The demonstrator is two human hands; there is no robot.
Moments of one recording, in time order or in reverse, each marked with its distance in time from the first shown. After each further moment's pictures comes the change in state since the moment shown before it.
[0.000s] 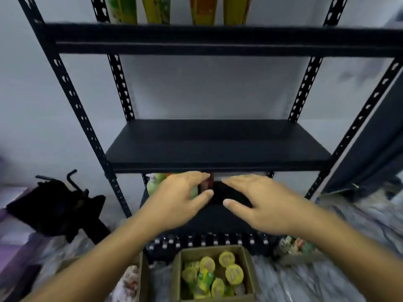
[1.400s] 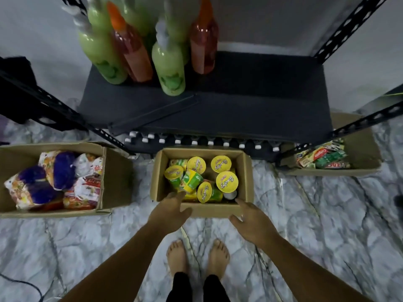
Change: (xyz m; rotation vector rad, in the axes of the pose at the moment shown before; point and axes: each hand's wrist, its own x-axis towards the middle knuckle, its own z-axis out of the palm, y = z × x) left_hand -0.096 -0.201 0.521 -0.195 -0.684 -0.785; right_hand -0.025 0.210 0.570 0.490 -0.598 0.584
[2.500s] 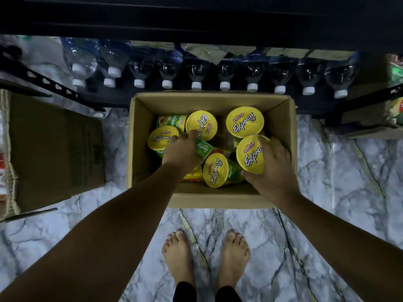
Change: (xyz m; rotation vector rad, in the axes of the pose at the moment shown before) left_hand 0.290 -0.084 0.135 0.262 0.116 0.037; right_hand 0.244 0.092 0.130 -0.059 0.365 -0.079
